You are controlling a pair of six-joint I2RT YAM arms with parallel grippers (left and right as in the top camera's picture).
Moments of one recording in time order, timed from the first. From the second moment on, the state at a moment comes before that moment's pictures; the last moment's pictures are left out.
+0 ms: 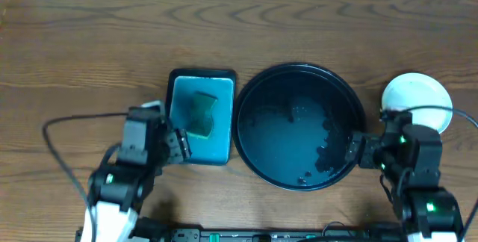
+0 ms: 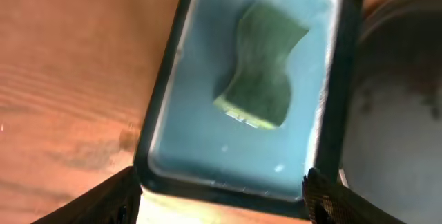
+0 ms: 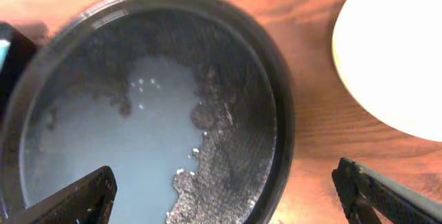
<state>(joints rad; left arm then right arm) -0.19 0.88 0.72 -0.85 -0.01 -0.40 0.02 0.70 0.61 -0.69 -0.10 0.15</state>
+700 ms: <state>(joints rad) -0.19 0.67 0.67 -0.84 -0.01 -0.41 0.02 0.61 0.59 -0.70 -0.09 0.15</state>
